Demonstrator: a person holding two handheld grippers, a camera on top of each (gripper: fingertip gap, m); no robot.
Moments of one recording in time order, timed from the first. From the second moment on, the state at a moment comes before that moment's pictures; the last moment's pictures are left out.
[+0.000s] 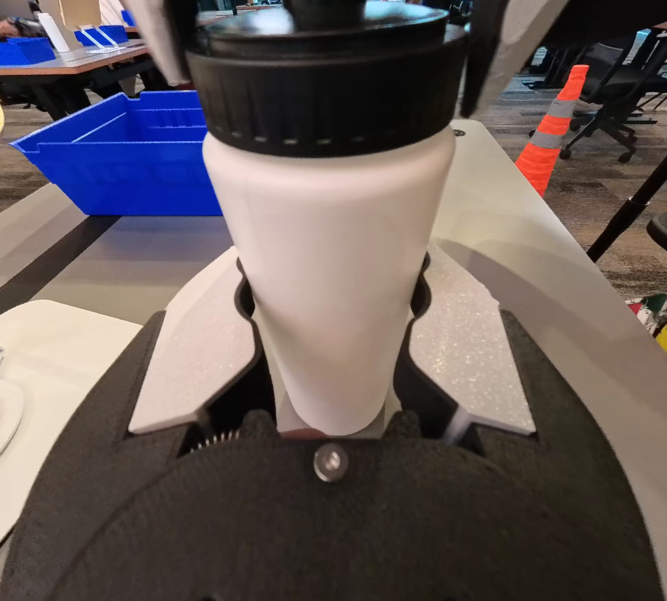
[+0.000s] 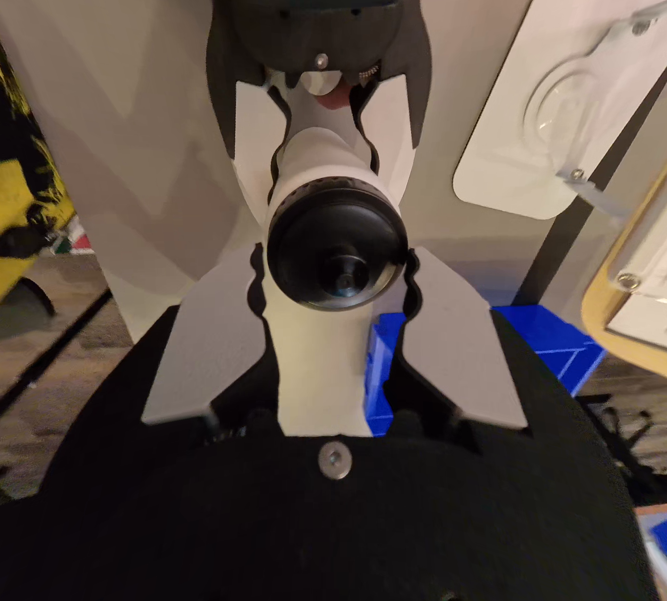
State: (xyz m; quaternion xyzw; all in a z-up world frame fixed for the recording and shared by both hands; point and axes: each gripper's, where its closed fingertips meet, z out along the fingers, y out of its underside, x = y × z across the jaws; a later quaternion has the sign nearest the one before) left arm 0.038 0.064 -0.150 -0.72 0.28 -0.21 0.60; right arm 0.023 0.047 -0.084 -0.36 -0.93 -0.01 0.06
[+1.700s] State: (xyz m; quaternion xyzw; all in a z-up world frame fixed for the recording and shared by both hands) left arm 0.032 0.067 -0.157 -0.73 0.27 -0.21 0.59; right arm 0.017 0.051 -0.082 -0.39 -0.92 0.02 0.05
